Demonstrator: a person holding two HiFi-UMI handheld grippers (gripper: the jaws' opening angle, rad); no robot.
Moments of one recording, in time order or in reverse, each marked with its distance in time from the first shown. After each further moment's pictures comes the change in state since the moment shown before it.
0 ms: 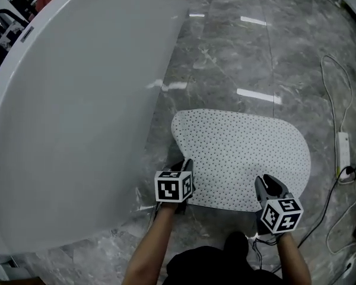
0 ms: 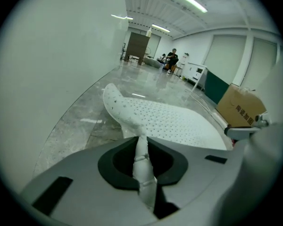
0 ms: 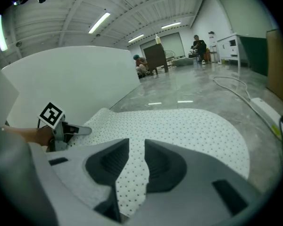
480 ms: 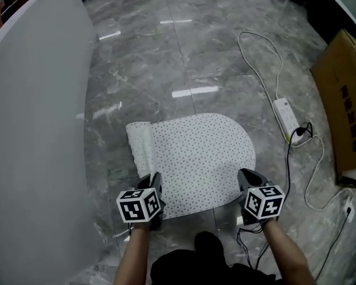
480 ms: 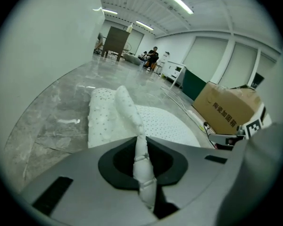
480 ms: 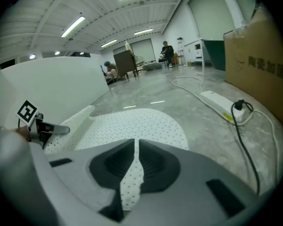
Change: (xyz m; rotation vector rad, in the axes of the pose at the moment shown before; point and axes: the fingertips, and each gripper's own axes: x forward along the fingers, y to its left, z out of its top) left arm 0.030 -0.133 0.011 0.098 0.045 -0.255; right arm -0.081 -0.140 -0.032 0.194 -0.050 -0.310
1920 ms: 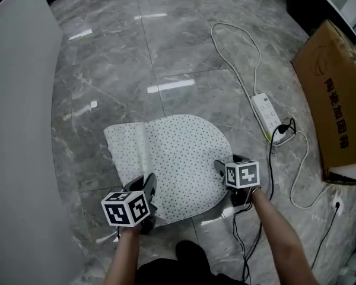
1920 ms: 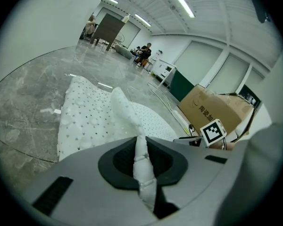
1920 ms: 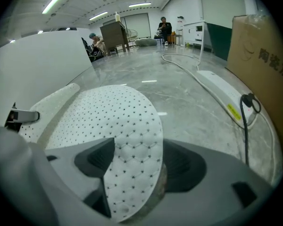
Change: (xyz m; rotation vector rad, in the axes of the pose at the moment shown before) left arm 0.063 -0.067 0.002 -0.046 0.055 -0.204; right arm 0.086 -0.097 -0.021 -0.007 0.293 -0.121
